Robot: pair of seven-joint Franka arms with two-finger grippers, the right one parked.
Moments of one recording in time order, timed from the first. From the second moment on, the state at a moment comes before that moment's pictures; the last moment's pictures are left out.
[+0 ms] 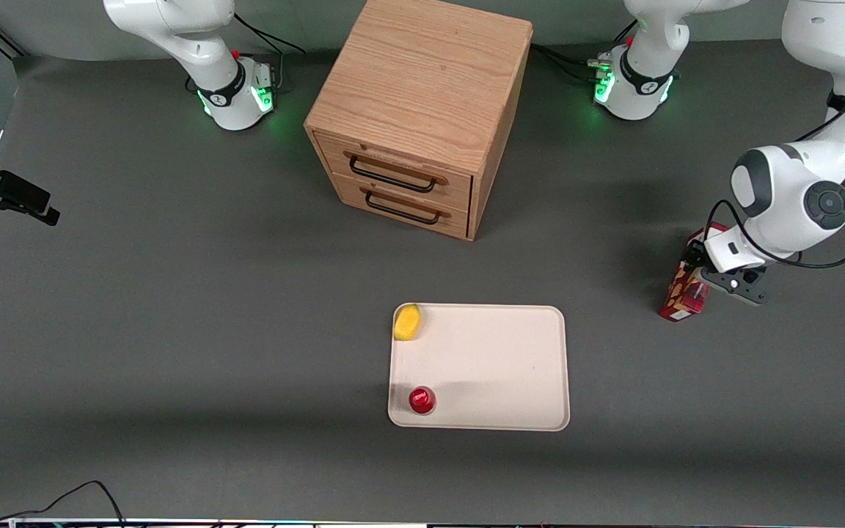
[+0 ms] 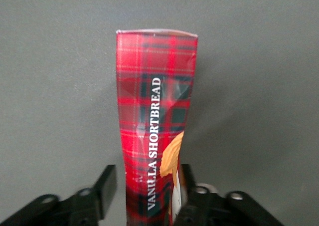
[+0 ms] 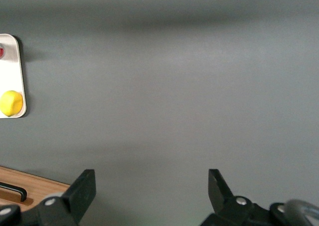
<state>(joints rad) 0.09 0.26 0.03 -2.31 -0.03 2.54 0.62</state>
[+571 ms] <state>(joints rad) 0.09 0.19 0.03 -2.15 -0.07 2.24 0.56</state>
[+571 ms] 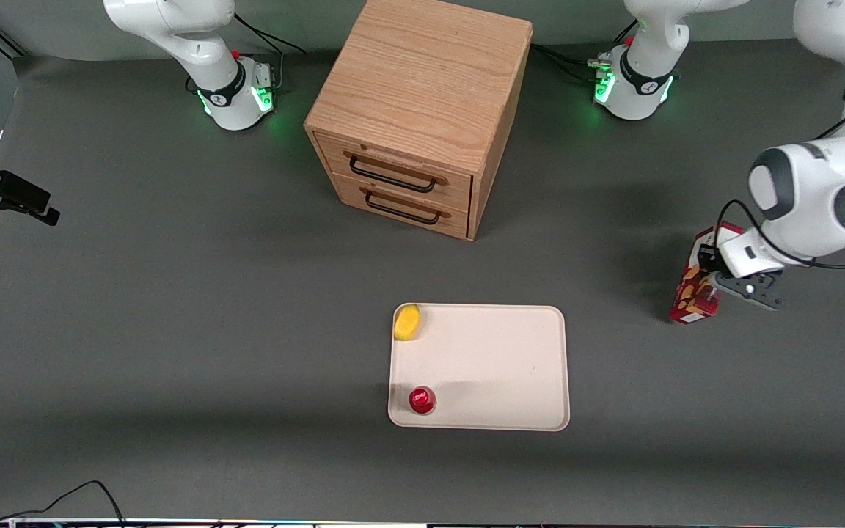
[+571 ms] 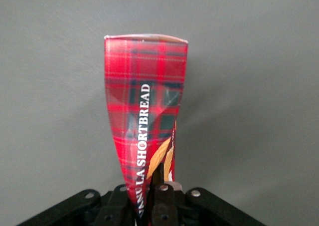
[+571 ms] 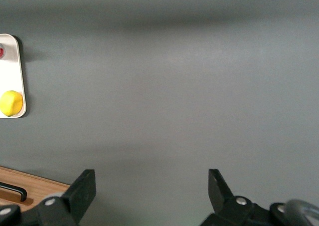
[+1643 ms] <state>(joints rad) 0.04 0.55 -0.50 -1.51 0.25 1.97 -0.63</state>
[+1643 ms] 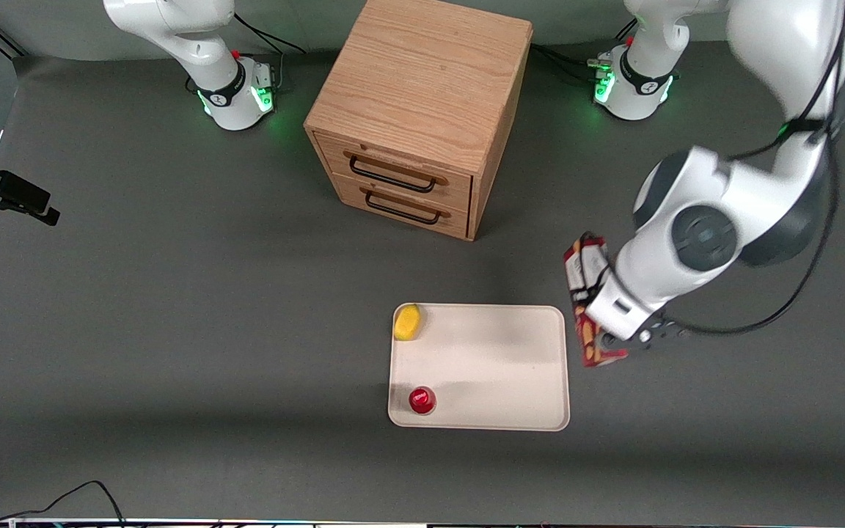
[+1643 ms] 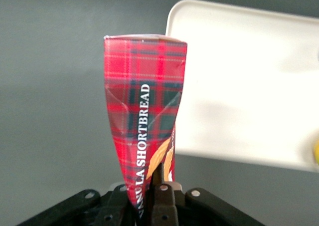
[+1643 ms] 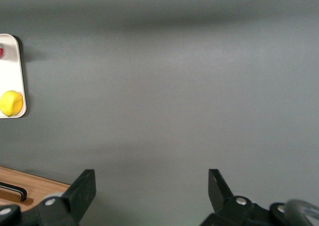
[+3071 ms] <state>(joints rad) 0.10 0.22 -0.12 -1.45 0.03 1.51 0.07</state>
